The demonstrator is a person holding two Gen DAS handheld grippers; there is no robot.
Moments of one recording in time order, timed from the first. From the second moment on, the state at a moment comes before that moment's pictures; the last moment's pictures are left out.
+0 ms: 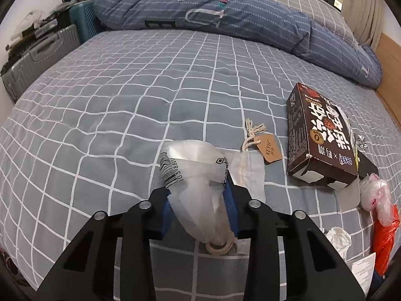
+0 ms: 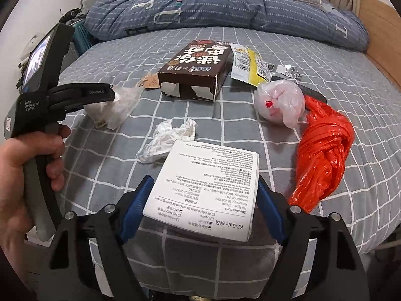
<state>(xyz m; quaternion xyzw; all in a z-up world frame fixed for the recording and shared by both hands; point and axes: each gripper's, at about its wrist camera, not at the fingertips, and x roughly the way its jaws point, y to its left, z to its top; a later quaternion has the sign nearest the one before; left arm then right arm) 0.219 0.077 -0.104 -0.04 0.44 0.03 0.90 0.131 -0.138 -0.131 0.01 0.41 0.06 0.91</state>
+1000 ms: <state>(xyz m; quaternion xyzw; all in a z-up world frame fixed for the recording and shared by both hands) 0.156 0.074 -0.044 -0.07 0.42 -0.01 0.91 0.104 -0.149 -0.080 0.01 0.36 0.07 0.93</state>
